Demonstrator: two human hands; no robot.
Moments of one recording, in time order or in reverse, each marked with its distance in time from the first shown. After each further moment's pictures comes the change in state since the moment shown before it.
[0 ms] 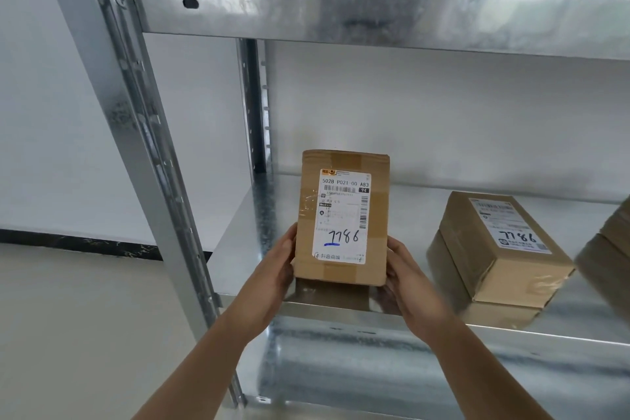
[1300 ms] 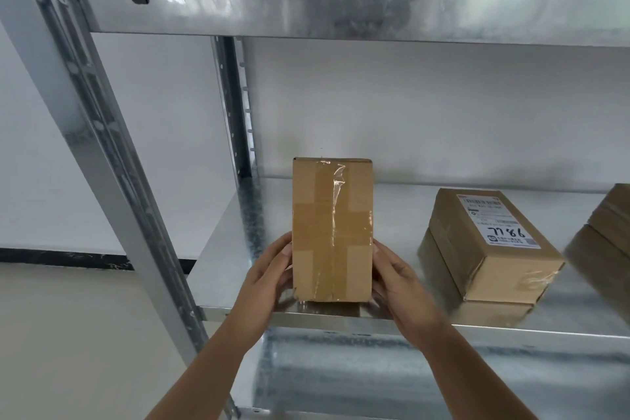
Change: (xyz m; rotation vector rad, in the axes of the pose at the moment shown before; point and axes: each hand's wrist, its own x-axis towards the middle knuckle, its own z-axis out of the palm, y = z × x) left_hand 0.010 -0.010 0.008 -0.015 0.127 -0.002; right_hand -0.007 0.001 -0.001 -0.105 -0.030 -0.095
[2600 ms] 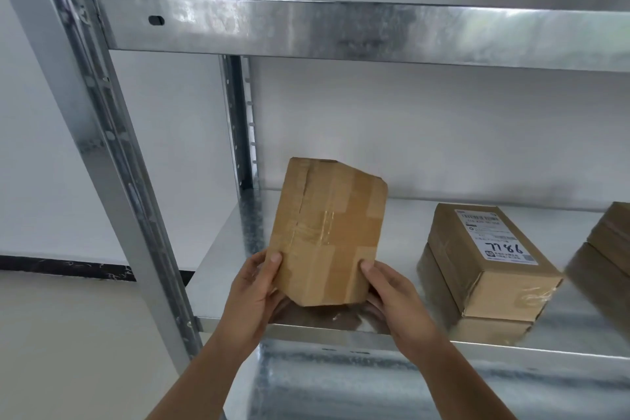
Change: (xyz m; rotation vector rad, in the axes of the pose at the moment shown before) left_hand -0.005 0.009 0.001 -0.265 0.186 -0.058; right_hand 0.001 0.001 -0.002 0.084 0.033 0.020
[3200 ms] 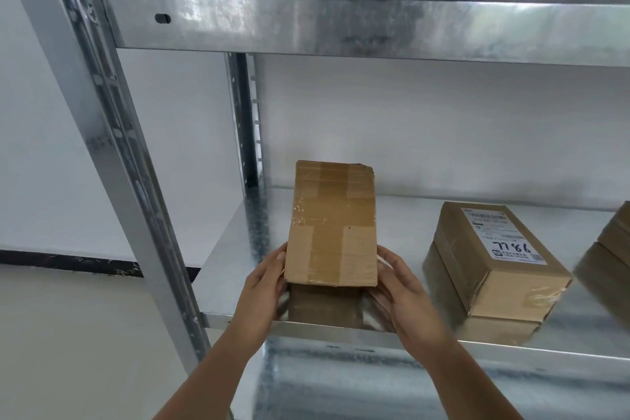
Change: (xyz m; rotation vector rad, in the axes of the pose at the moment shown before) left_hand 0.005 -0.007 0.003 0.258 0.011 0.020; right_hand -0.002 -0.003 0.001 0.071 0.050 -0.032
